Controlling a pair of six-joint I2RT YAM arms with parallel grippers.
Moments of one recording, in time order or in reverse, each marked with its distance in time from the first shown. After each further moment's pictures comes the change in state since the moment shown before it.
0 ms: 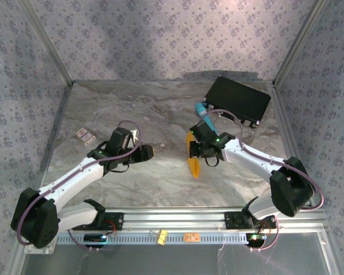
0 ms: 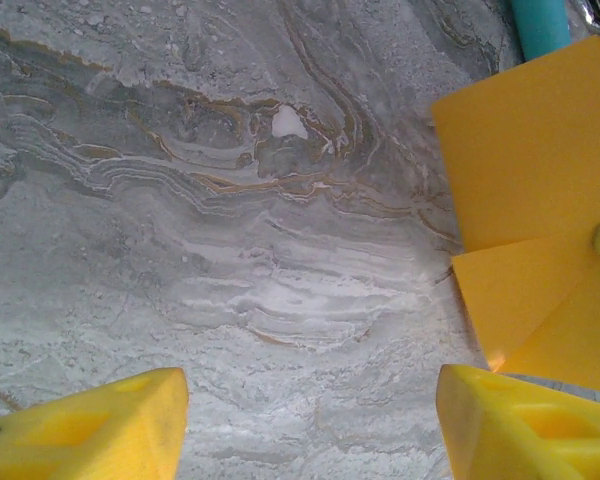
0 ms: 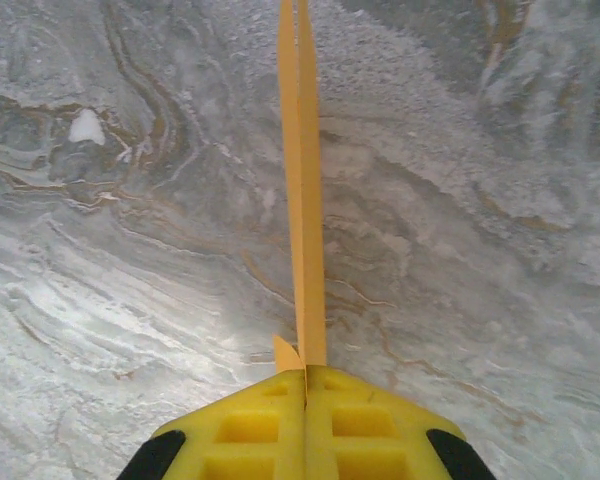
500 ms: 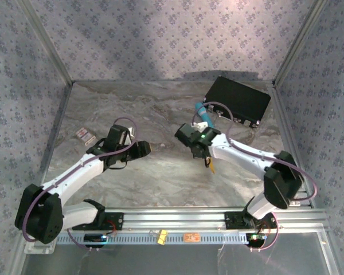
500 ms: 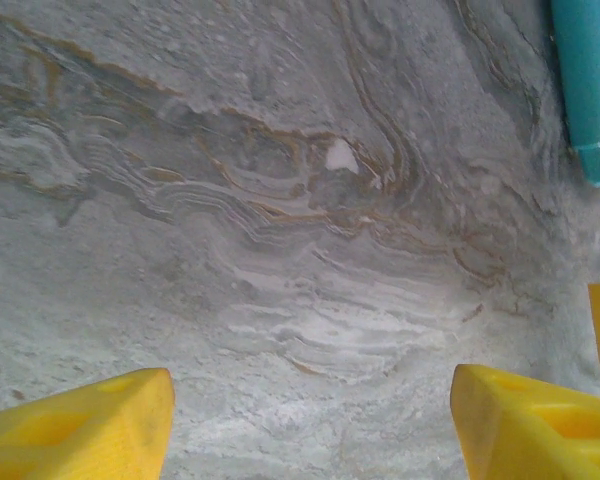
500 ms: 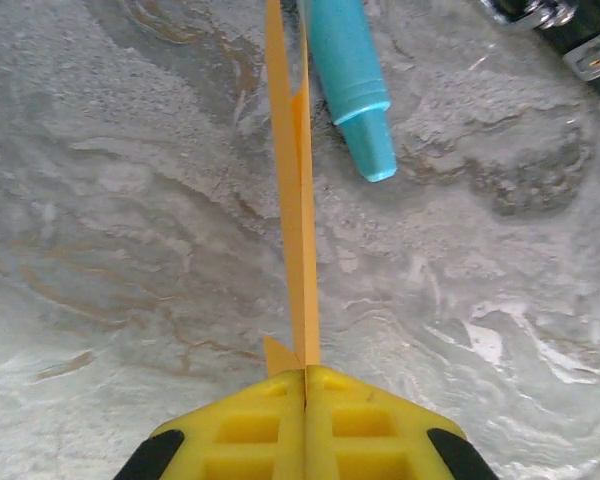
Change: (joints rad) left arm 0.092 0.047 0.013 0.001 0.007 -0.025; right arm 0.167 0.149 0.250 -0.441 0.515 0.111
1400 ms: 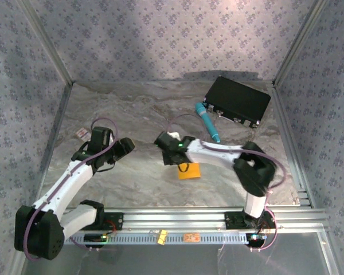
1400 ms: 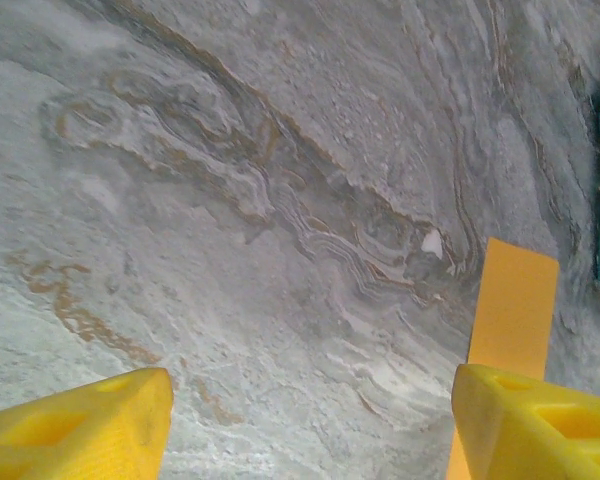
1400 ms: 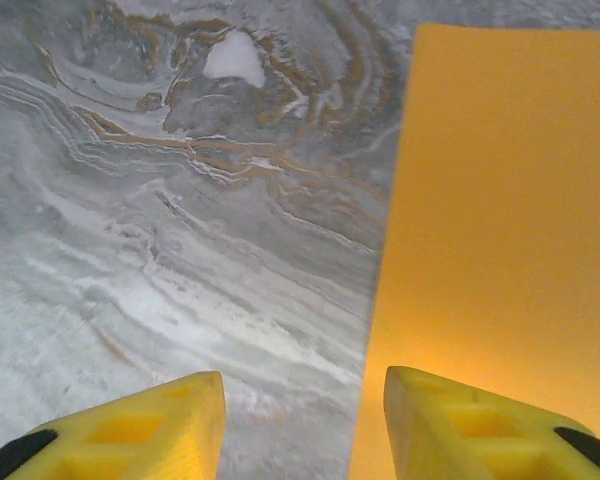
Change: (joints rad) left arm 0.175 -0.138 -0.037 -0.106 -0.023 -0.092; right arm 0.074 0.138 -0.061 0.472 -0.426 0.033
